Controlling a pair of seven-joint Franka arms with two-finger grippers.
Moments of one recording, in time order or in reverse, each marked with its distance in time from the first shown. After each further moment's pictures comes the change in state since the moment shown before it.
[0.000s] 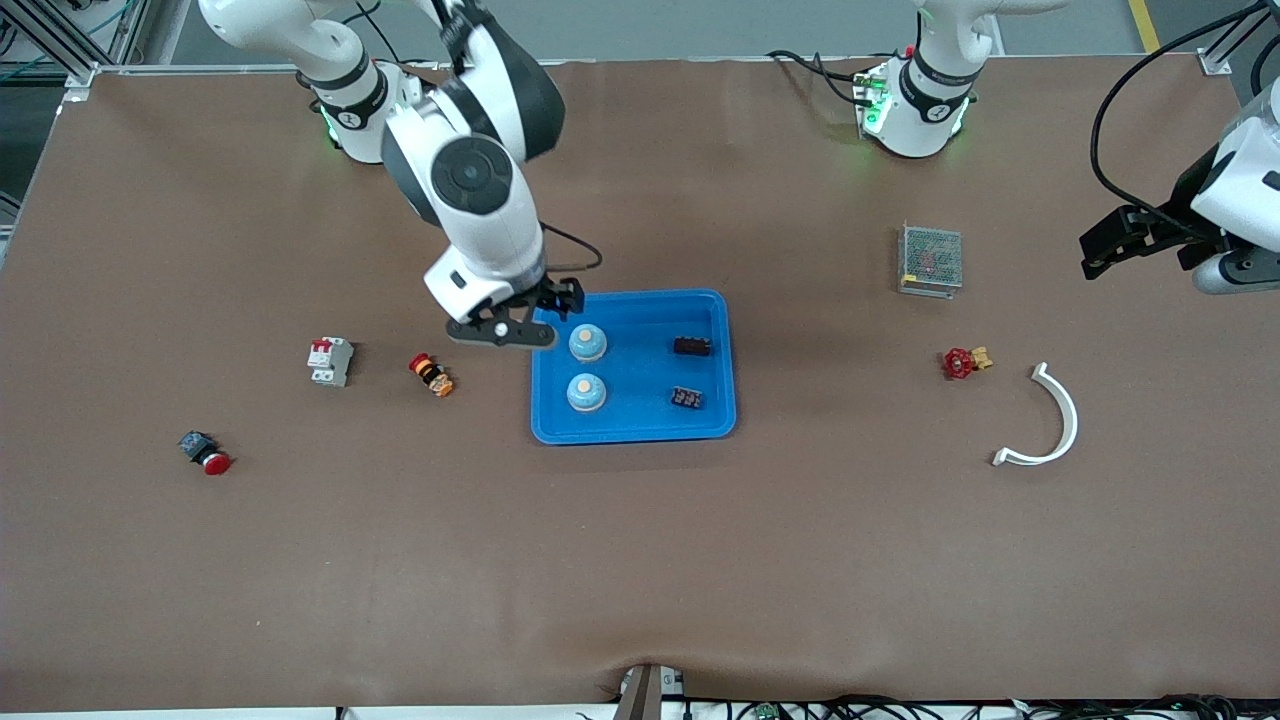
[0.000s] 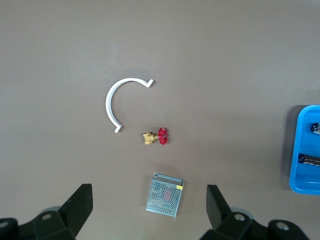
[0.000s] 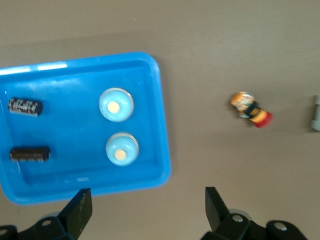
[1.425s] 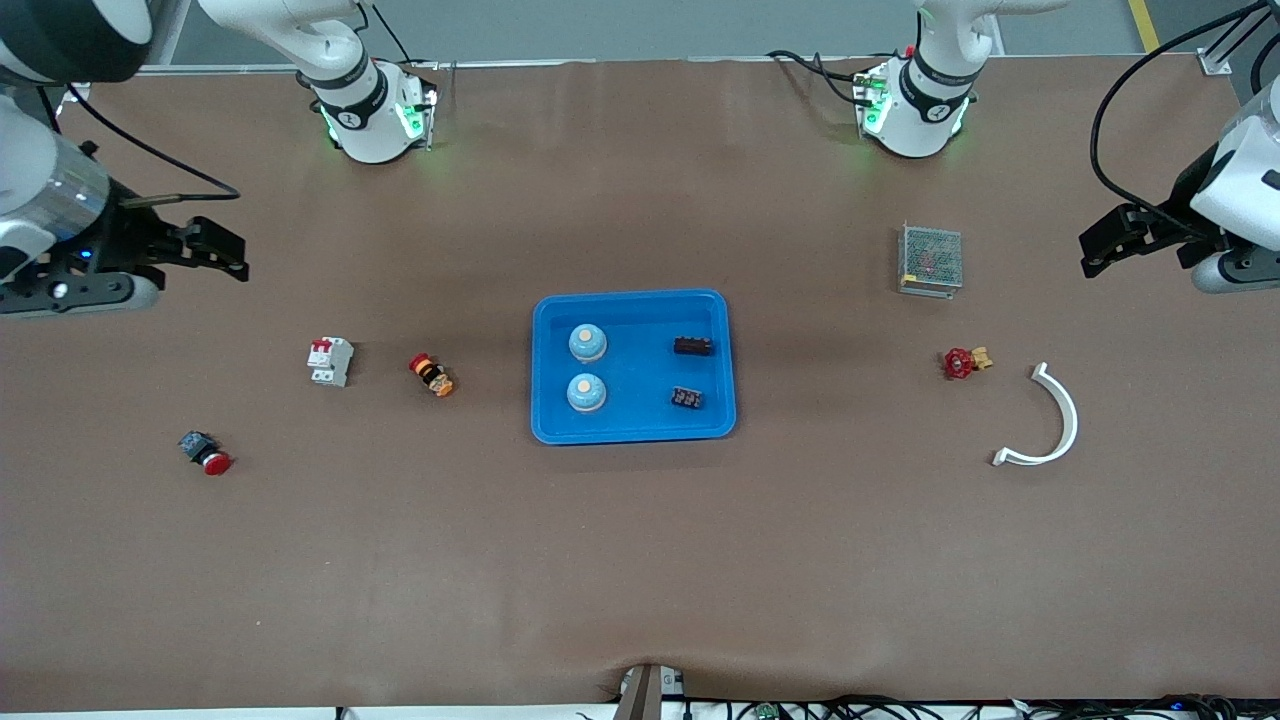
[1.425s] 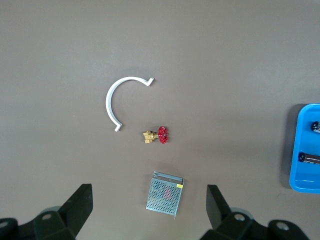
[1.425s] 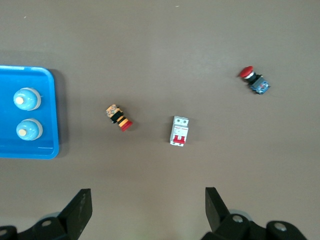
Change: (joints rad) left arm -0.001 0.000 0.000 0.001 0.000 -0.006 0.000; right arm -0.536 -0.256 -0.008 0.038 -0.019 -0.272 -0.678
